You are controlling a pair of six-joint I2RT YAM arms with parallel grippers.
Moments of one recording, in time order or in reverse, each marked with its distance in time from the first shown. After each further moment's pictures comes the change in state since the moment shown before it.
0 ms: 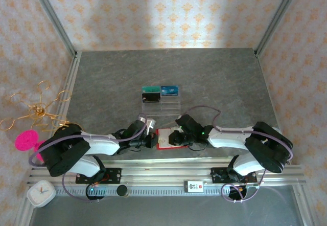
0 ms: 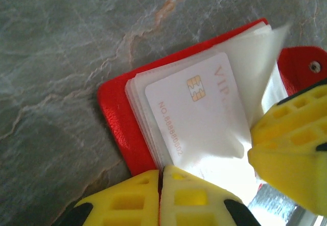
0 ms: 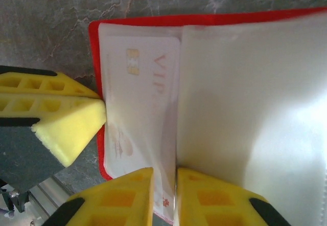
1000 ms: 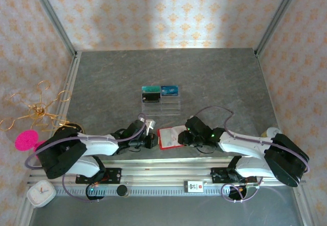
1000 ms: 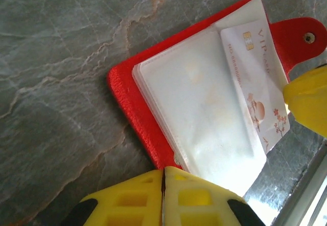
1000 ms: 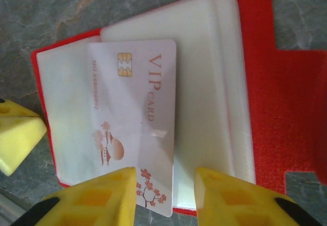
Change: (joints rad) left arm 0.000 -0.076 0.007 -0.100 0.014 0.002; right arm -0.032 -0.219 -0.051 -0.233 0.183 0.020
